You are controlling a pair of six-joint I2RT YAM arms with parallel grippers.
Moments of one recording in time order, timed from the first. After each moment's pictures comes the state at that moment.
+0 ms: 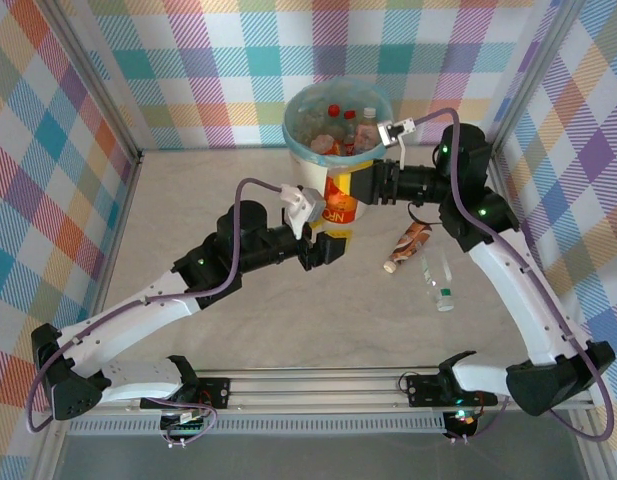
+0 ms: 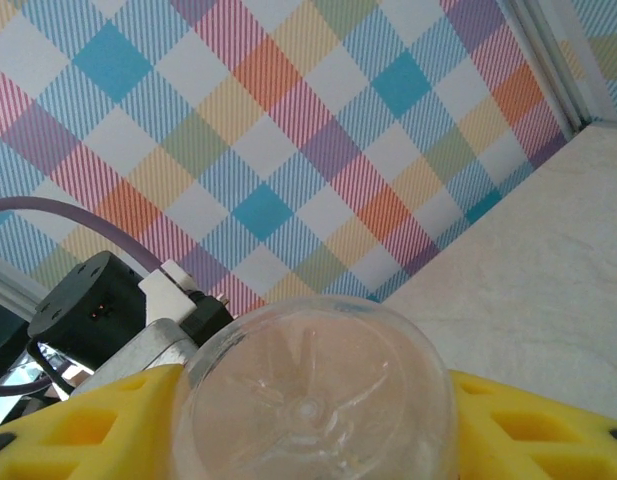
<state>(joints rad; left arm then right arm) -0.92 1.18 1.15 -0.08 0.18 -0.13 0.43 1.26 1.47 -0.31 -0.98 0.57</state>
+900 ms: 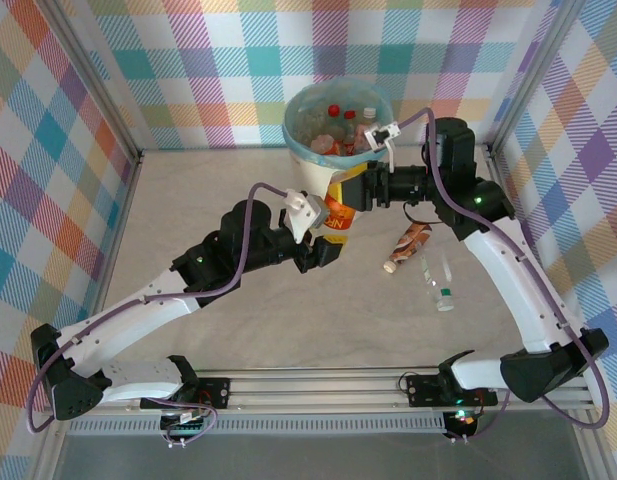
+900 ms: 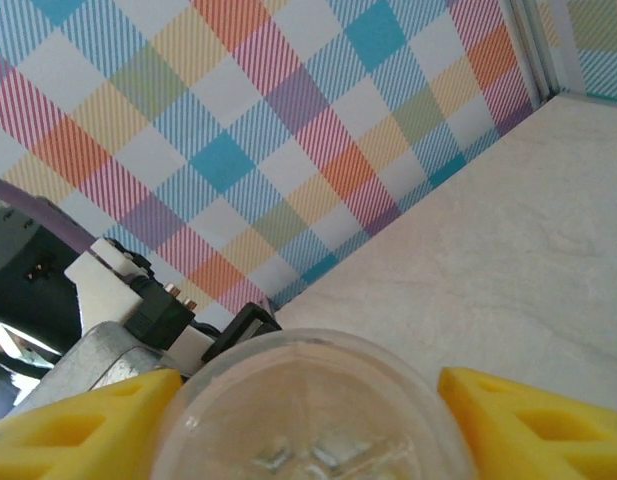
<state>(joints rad) -0.91 1.18 1.16 -0.20 0.16 0.00 0.45 1.33 1.59 -0.59 -0.93 0.30</state>
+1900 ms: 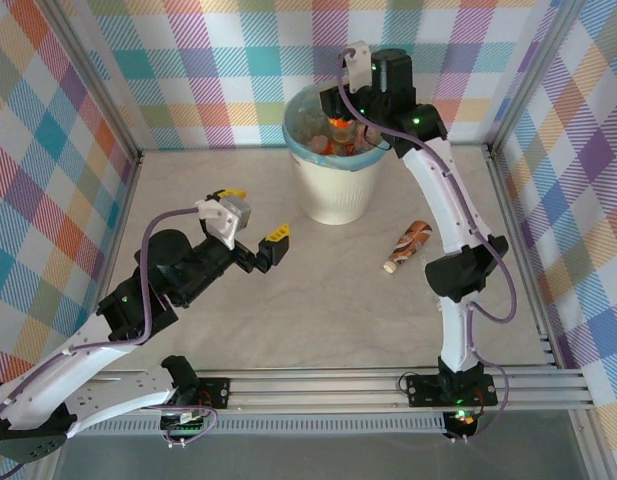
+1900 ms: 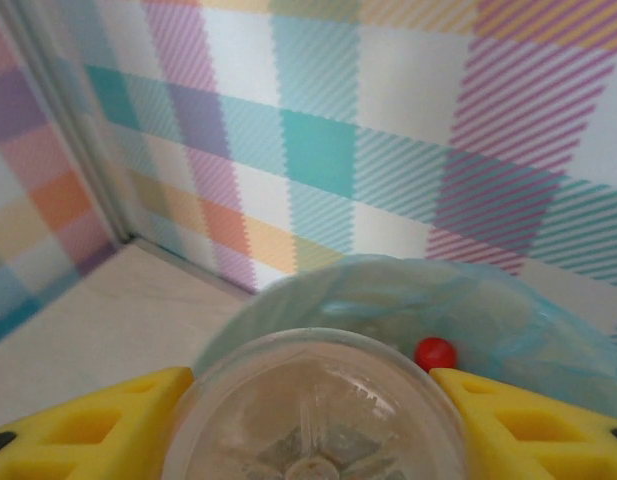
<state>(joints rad) -0.90 0.80 1.06 -0.28 -0.26 0.06 0.45 2.07 2.51 -0.77 -0.08 -0.06</state>
